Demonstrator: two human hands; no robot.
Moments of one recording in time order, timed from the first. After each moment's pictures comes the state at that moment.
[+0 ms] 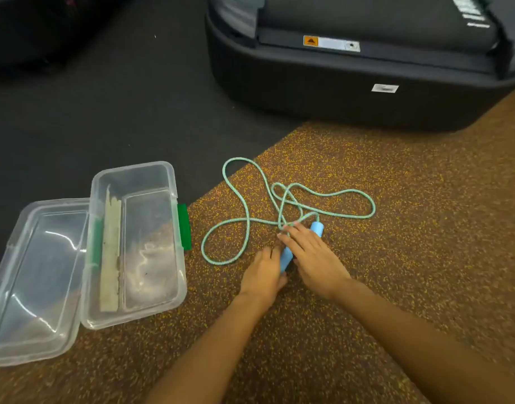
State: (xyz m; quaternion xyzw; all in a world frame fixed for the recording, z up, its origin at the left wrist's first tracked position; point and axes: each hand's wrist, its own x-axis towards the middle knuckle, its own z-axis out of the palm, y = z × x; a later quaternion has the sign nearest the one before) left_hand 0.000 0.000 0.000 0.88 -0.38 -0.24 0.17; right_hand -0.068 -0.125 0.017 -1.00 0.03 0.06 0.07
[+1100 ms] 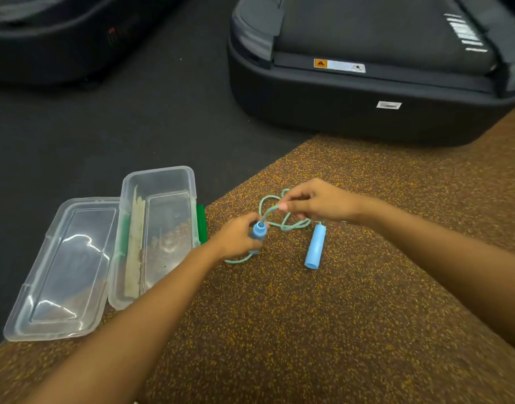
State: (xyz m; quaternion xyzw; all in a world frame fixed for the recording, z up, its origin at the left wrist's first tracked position) left_hand 0.080 0.043 0.070 0.82 -0.34 -0.32 0.33; right_hand 0.001 -0.136 0.162 -0.85 0.06 0.19 0.49
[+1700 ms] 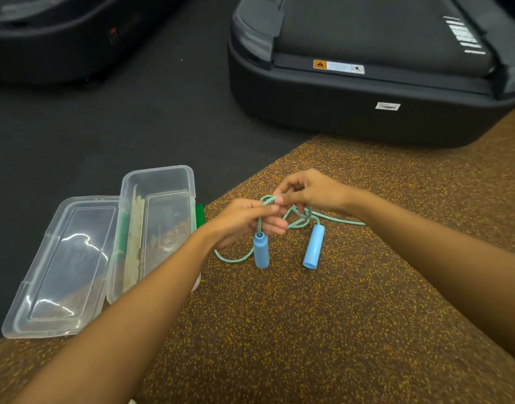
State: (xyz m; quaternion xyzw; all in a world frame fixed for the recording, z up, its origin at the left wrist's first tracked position) left_hand 0.083 0.028 0.101 0.60 -0.20 -0.51 0.59; right_hand 0.018 -0.139 0.155 -0.84 0.09 0.15 0.51
